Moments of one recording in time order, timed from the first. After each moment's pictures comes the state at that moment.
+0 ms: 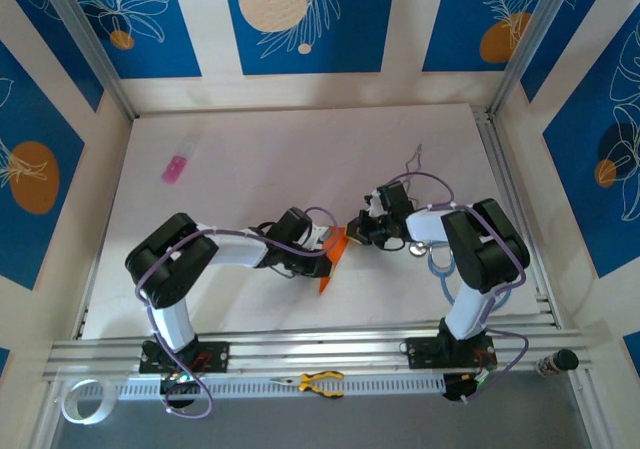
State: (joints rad) left arm -0.80 1.79 0.81 0.01 0.57 -0.57; right arm 0.35 1.76 0.75 0.03 -0.59 0.74
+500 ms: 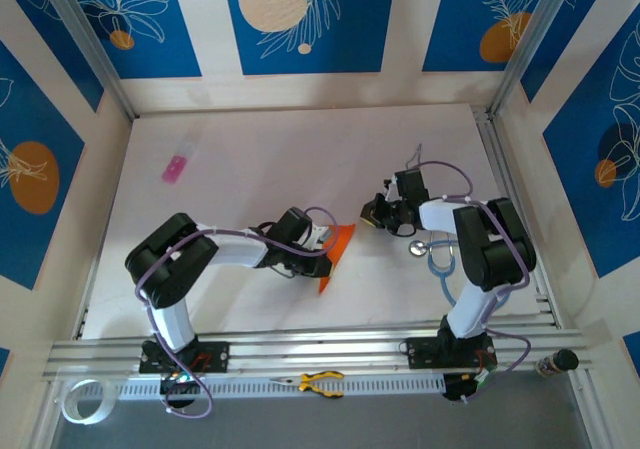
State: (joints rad) left arm -0.80 1.79 0.81 0.01 0.57 -0.57; right arm 0.25 1.72 0.81 -0.02 -0.54 0.74
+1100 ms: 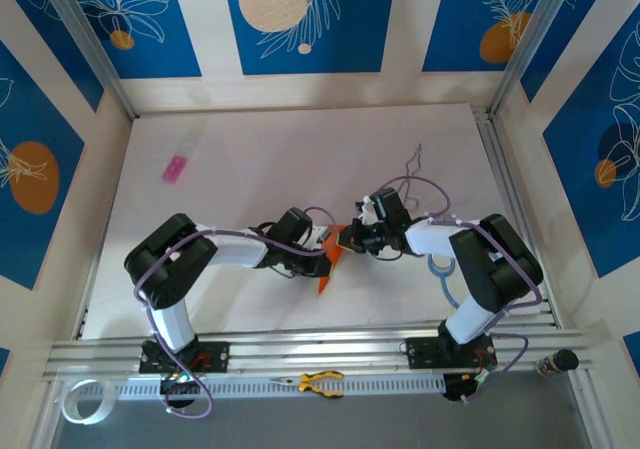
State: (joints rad) left arm -0.80 1.79 0.81 0.00 0.55 -0.60; right arm 0.47 1.64 0.66 0.06 -0.60 0.78
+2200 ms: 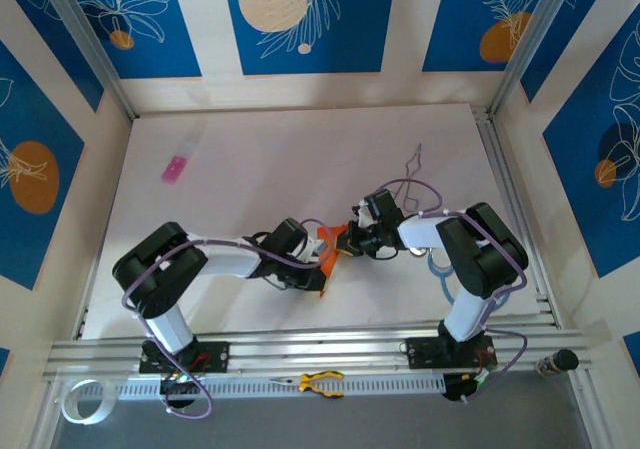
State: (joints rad) left arm -0.84 1.70 0.71 -0.02 0.61 -0.60; right arm 0.47 1.74 0.71 0.01 -0.61 0.78
